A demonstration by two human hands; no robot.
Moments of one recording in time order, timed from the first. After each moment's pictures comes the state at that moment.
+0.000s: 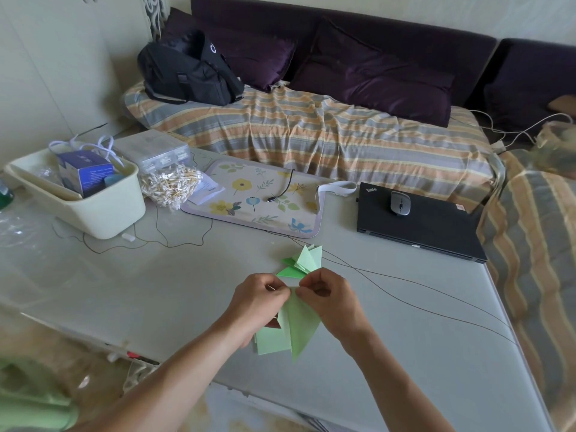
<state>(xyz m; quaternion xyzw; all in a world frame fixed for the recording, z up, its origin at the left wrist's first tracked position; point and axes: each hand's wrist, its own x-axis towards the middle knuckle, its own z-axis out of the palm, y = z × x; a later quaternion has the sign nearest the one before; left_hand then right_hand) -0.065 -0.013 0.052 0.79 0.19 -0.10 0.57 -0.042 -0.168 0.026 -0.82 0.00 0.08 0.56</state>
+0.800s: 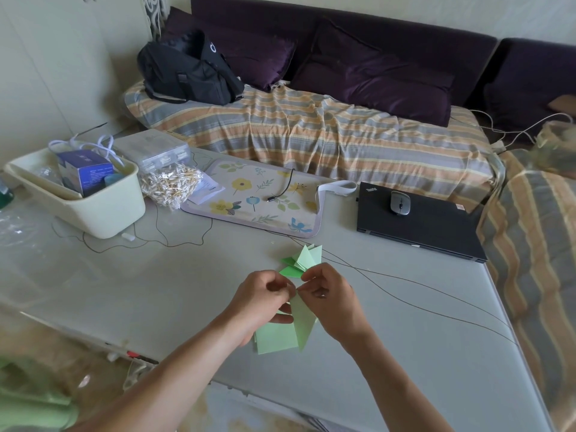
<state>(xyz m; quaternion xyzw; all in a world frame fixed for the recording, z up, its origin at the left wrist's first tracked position) -0.061 -0.012 0.046 0.73 0.16 -0.13 0.65 -0.042 -0.169 0.025 -0.85 -0.03 0.05 0.53</state>
